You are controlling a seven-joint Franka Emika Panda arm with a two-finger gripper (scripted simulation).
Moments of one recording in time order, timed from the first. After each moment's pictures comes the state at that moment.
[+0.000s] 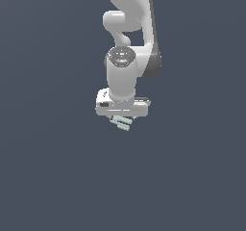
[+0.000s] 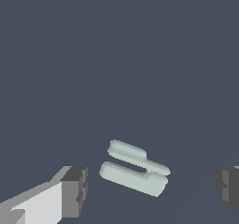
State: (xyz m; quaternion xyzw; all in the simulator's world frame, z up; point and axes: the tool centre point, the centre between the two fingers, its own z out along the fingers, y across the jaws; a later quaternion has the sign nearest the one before) arm 0.003 -0.004 0.159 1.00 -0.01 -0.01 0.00
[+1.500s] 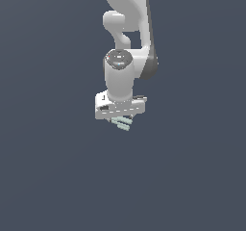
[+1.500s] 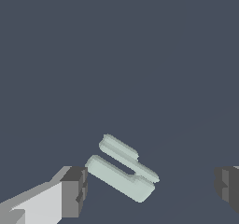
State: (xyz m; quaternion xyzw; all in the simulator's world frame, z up) arm -0.003 -0.012 0.147 1.00 0.09 0.00 0.00
